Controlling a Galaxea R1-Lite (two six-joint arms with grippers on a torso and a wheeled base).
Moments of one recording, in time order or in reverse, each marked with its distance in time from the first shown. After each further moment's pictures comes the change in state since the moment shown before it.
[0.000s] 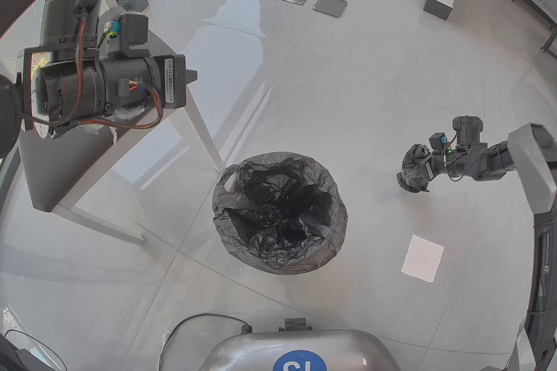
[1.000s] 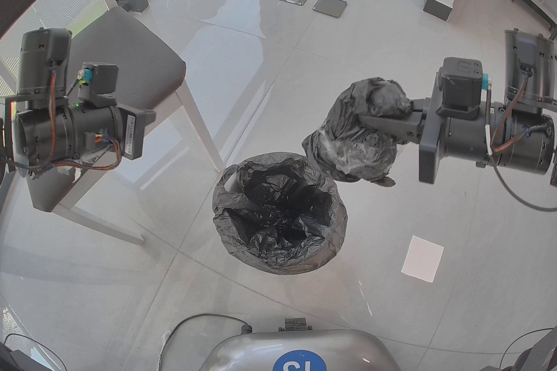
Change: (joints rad) left arm 0.127 -0.099 0.231 -0.046 -0.003 0.221; right arm 0.662 -0.924 0.580 -0.014 -0.003 0.054
